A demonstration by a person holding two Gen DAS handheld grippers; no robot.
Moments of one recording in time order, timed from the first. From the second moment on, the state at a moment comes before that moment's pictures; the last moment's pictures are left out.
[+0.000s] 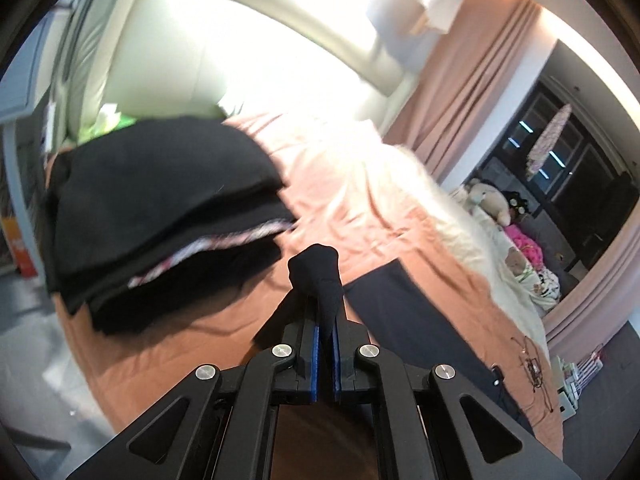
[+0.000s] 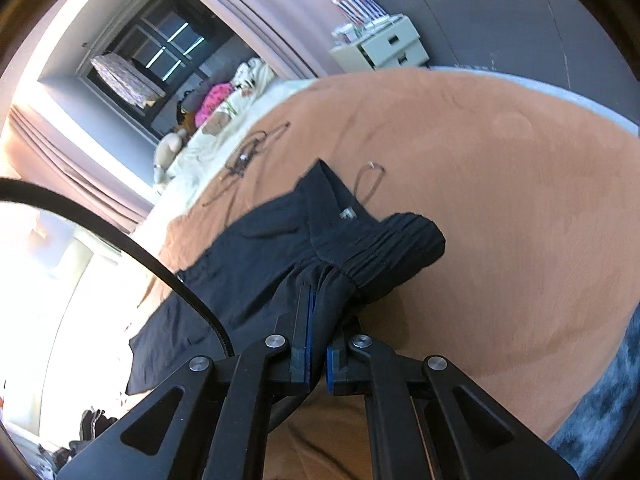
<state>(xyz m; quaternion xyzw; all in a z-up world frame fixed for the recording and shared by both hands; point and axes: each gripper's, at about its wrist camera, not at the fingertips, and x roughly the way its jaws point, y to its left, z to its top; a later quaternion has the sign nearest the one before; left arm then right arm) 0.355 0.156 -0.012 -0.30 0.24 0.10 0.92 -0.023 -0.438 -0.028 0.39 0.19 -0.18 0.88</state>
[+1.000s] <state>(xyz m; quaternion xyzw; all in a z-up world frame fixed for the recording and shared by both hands) 0.563 0.073 0.030 -0.22 0.25 0.07 0.94 0.115 -0.466 0.014 0.31 0.21 -0.21 0.90</state>
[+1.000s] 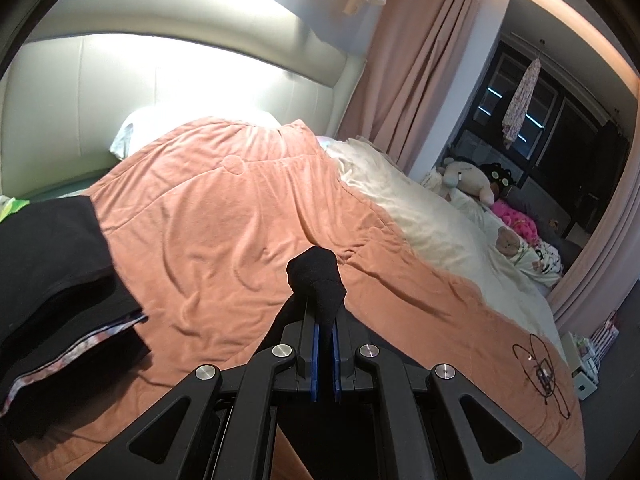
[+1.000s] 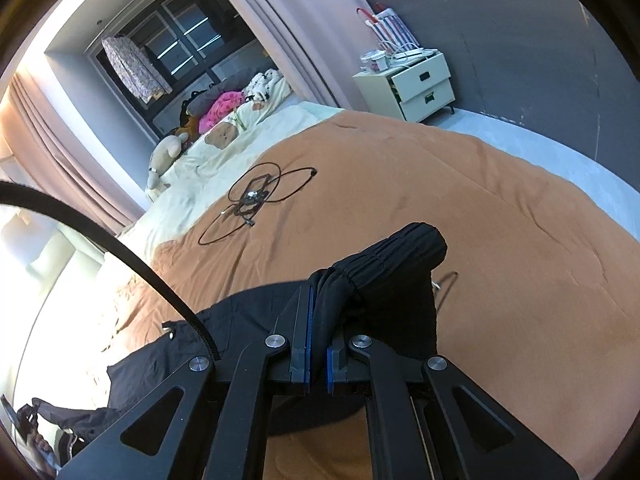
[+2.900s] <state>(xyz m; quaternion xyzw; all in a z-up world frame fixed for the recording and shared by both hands) 0.706 0.041 -0.089 -0.05 0.39 0.12 0.91 0.239 -0.488 -0.019 0.26 0.27 -0.18 0.91</state>
